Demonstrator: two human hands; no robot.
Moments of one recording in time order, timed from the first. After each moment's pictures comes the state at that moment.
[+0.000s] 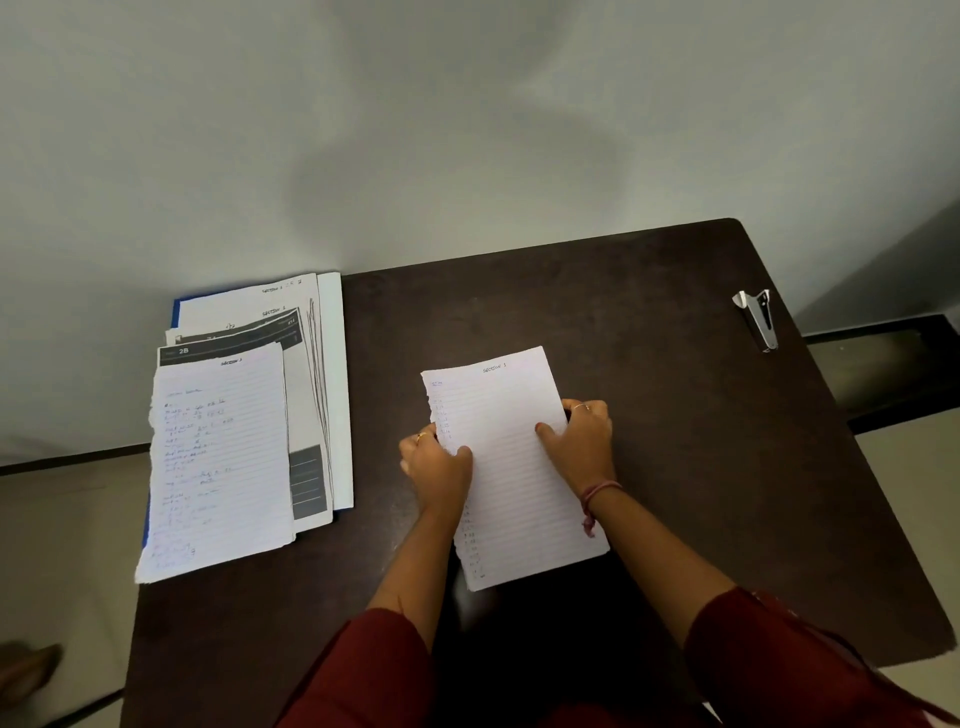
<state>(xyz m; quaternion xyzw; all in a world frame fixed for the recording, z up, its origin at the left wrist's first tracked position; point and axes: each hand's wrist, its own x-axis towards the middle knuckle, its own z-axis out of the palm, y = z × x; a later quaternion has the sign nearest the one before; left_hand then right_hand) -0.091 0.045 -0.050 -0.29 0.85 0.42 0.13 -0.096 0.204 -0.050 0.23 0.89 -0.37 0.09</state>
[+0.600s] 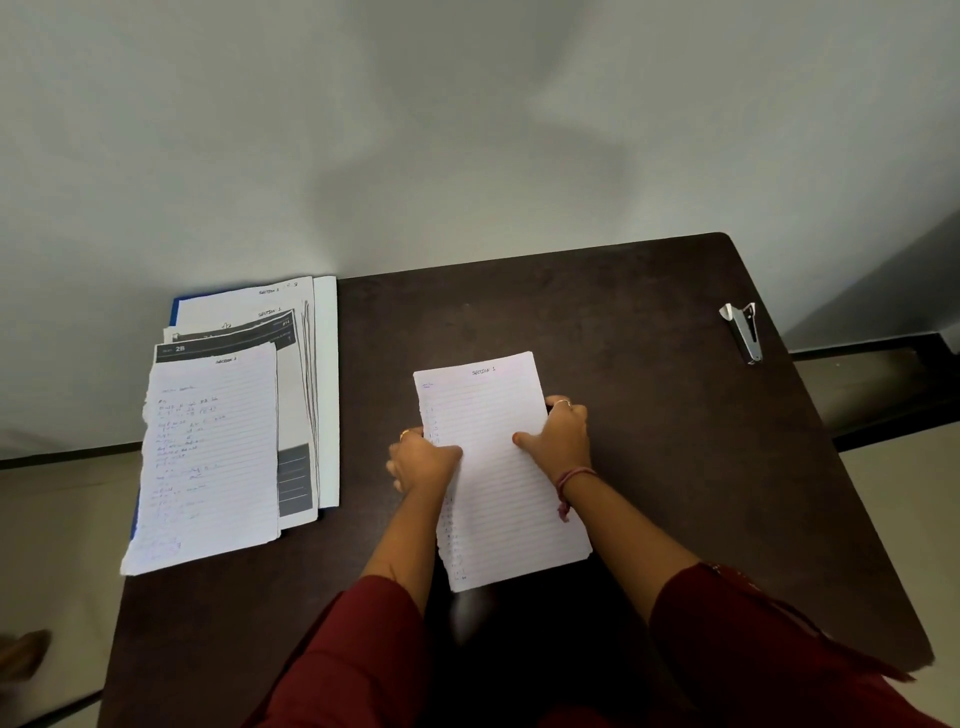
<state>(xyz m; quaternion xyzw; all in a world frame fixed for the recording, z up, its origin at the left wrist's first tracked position) -0.108 0.049 -0.050 -0.36 0.83 0.39 0.17 -0.109 0.205 -0.048 0.23 0.88 -0.39 0.13</state>
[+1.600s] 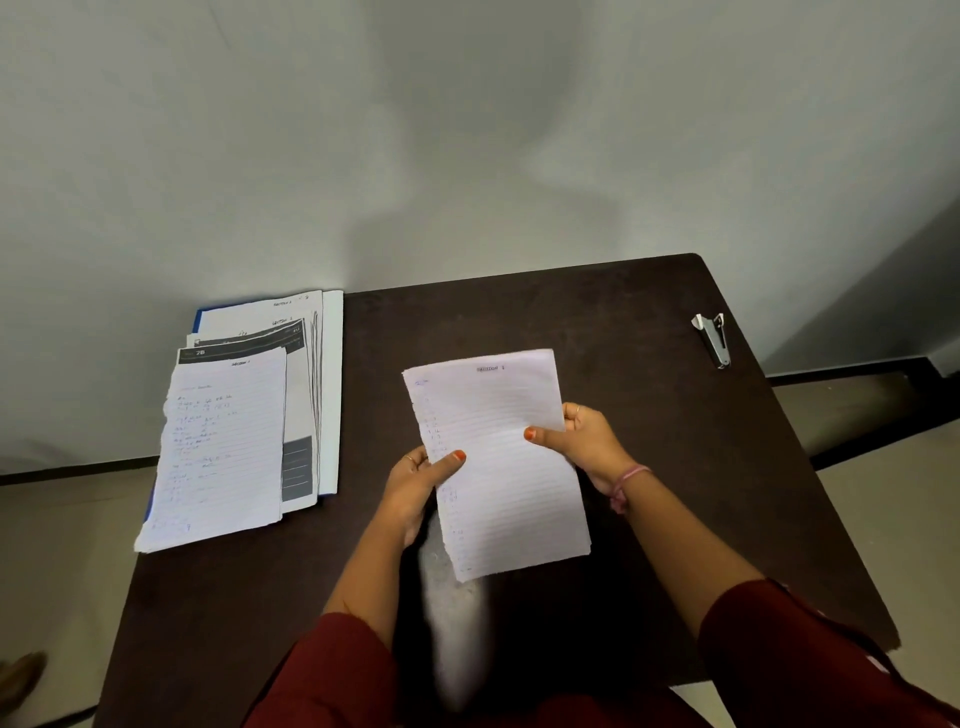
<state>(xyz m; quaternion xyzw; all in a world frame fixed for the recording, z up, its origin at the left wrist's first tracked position) -0.044 0.039 -0.020 -0.26 0.60 0.73 0.21 -0.072 0.264 -0.018 0.18 0.67 -0.69 0.20</state>
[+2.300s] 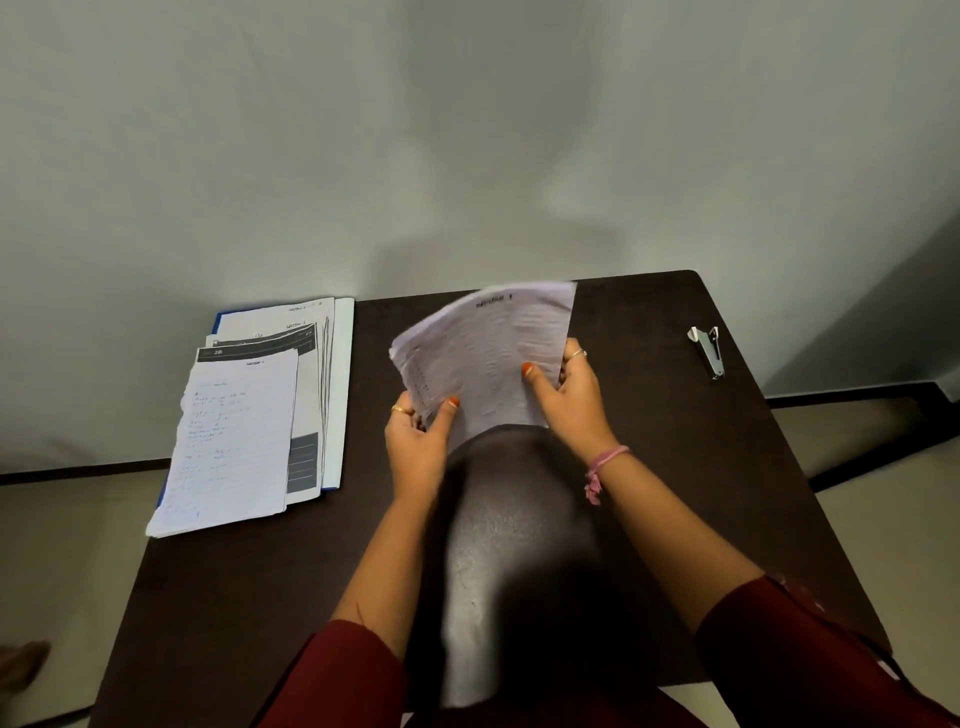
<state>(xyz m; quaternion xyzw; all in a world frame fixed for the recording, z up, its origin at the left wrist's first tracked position) -0.048 0.074 0.035 -0.17 0.70 0.69 -0.09 -0.079 0.241 0.052 0.03 0.77 -0.64 -0.06</state>
